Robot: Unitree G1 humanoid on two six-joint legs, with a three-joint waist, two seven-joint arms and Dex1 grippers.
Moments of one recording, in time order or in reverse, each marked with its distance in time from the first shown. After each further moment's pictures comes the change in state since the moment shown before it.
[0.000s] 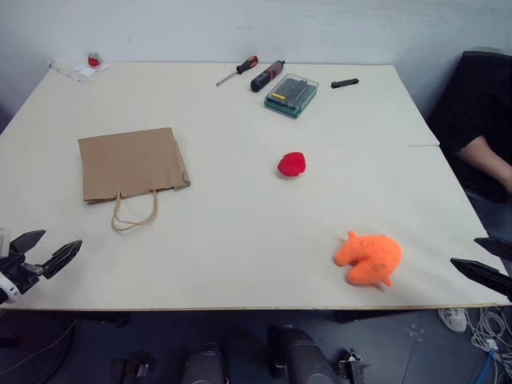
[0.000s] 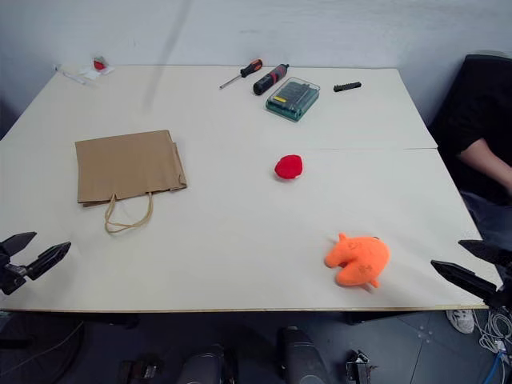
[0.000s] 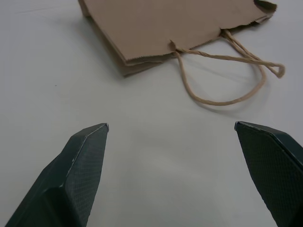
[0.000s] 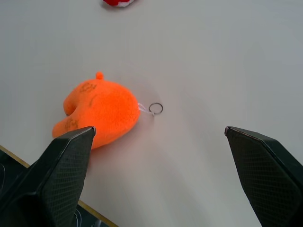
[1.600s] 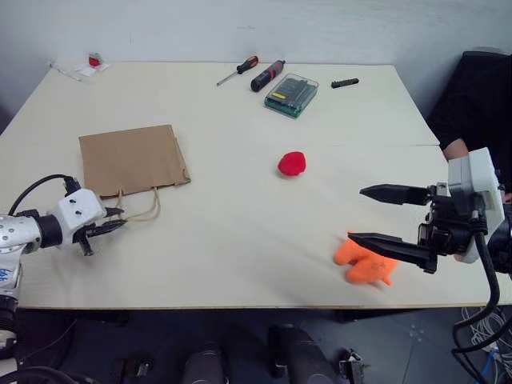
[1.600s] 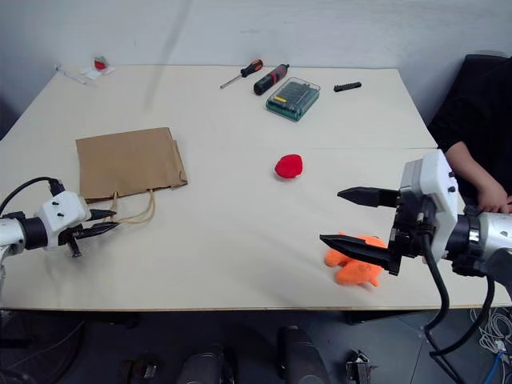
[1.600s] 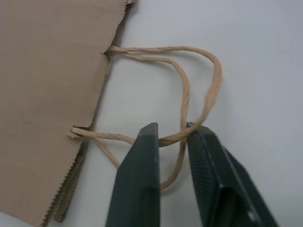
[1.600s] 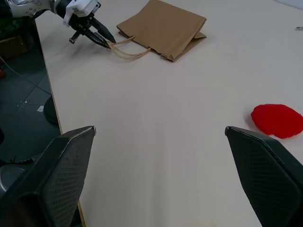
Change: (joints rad) left arm -0.512 0.197 -0.549 0.437 0.375 -0.517 -0.249; right arm -0.494 -0.095 0.381 -0.405 0.336 0.168 -0.250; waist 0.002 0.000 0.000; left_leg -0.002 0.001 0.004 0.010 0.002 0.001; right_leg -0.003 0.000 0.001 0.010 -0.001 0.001
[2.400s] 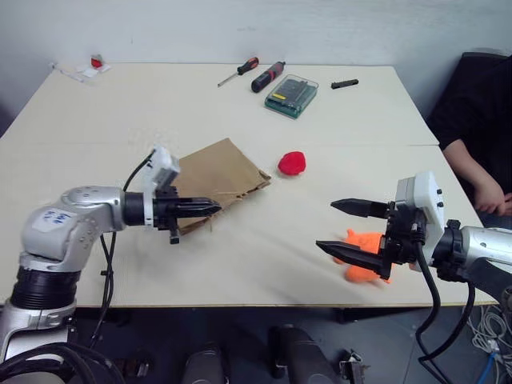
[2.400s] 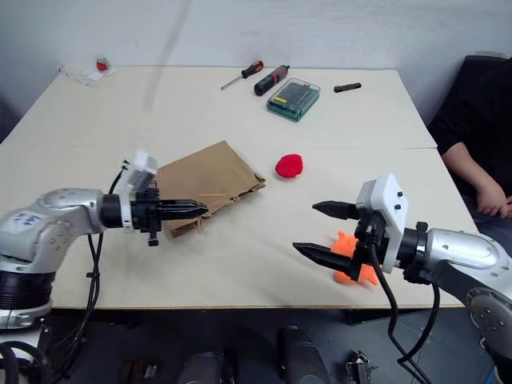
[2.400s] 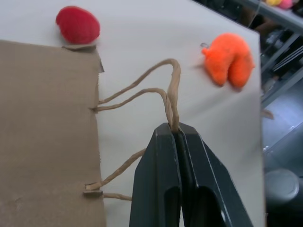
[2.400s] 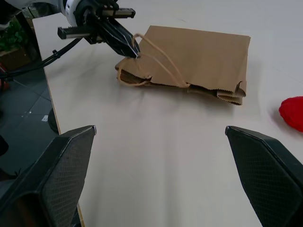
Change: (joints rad) left arm -0.222 -0.209 -0.200 -0.579 -0.441 0.945 0.079; right arm 0.002 0.126 0.202 -0.045 -0.072 -0.047 -0.149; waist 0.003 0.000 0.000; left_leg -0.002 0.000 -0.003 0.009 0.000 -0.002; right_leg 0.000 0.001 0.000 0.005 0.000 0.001
